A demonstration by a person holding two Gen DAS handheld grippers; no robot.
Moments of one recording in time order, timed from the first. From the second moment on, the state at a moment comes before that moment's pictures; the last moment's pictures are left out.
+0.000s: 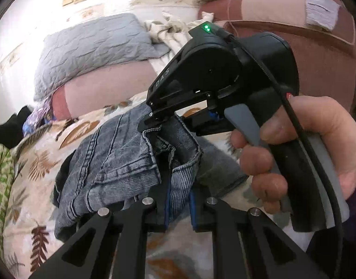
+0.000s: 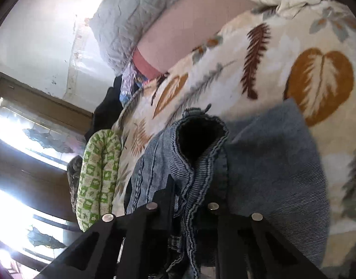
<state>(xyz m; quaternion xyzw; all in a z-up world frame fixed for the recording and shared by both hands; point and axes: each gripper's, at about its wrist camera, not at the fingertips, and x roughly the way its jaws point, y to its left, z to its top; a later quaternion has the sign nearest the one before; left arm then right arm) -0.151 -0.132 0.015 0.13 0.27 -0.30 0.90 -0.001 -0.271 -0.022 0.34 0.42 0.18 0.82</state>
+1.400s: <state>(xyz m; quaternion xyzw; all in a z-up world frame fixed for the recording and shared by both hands) -0.074 -0.039 0.053 0.13 0.30 -0.16 0.93 -0.045 -0.306 0.027 0.27 0.34 0.12 0.90</state>
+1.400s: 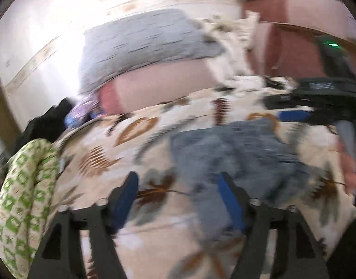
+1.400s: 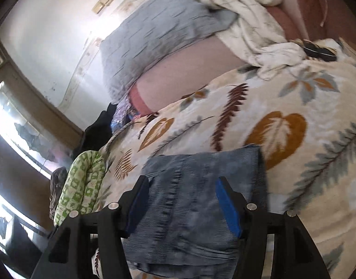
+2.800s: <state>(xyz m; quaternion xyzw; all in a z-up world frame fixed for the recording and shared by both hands) -0.015 -0.036 -0.019 0.12 0.36 -0.09 0.92 -0.040 -0.241 -0.004 0.17 0.40 0.08 0.90</state>
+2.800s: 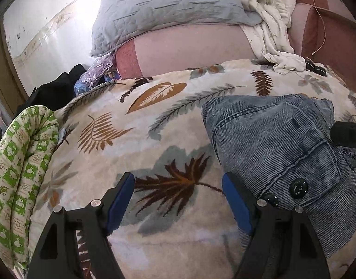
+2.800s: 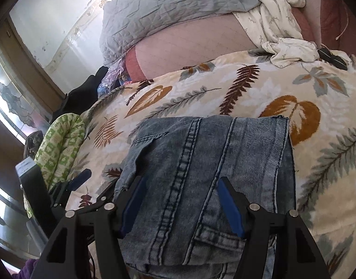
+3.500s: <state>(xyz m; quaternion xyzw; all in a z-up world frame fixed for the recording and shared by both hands) -0.013 -0.034 -0.049 0.13 0.41 -0.08 0.90 -0.048 -0.237 -0.052 0.14 0.47 0.08 0.87</state>
